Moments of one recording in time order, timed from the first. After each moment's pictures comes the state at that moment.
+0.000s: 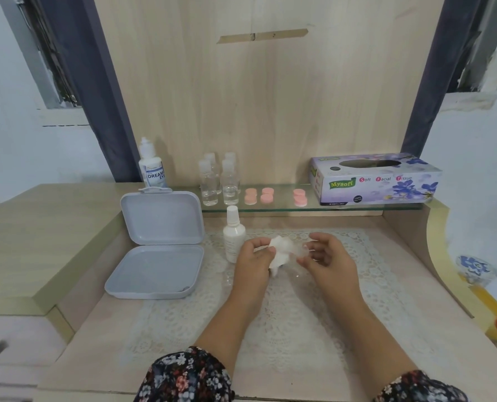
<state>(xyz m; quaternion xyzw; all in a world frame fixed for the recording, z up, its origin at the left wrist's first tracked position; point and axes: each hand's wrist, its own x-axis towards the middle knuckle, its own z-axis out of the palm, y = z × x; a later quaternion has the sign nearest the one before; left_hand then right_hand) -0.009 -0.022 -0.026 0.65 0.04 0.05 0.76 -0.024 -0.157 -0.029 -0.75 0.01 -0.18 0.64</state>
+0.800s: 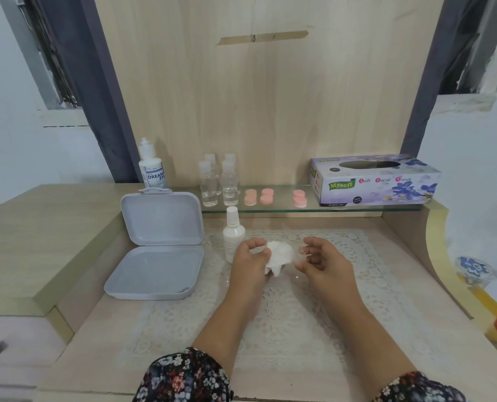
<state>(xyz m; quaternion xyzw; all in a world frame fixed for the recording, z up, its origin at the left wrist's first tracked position) -0.008 -0.017 -0.024 0.61 0.06 0.03 0.79 -0.025 -0.156 -0.031 -0.77 -0.01 -0.16 0.62</state>
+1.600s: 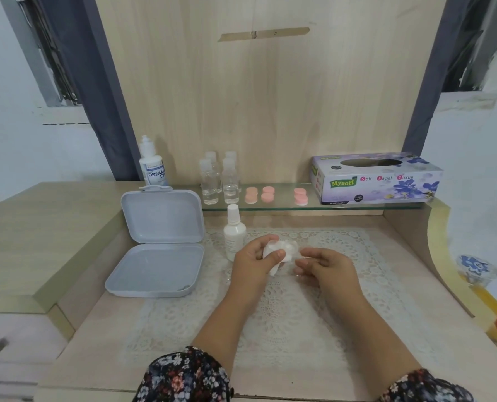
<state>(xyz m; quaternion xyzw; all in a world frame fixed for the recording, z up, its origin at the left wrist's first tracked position) -0.009 -0.012 -0.028 0.64 -0.03 0.04 0.77 -0.025 -0.159 -0.030 -0.67 0.07 -0.06 0.74</state>
